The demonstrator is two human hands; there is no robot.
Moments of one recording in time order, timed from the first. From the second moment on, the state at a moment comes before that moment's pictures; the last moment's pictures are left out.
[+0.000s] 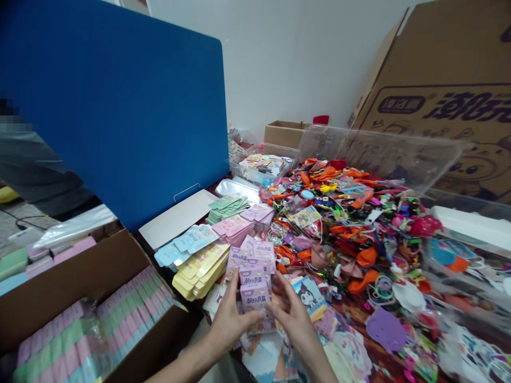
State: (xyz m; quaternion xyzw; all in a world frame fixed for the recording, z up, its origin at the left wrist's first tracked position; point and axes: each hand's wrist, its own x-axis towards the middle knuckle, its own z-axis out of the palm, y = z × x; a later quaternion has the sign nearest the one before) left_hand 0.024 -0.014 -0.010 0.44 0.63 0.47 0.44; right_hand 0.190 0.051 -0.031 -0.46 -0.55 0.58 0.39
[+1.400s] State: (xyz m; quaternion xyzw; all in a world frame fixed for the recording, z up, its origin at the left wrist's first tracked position) left_hand 0.016 -0.032 -0.027 0.64 0.56 0.46 0.25; right_hand 0.143 0.051 0.055 -0.40 -0.53 0.63 0.39
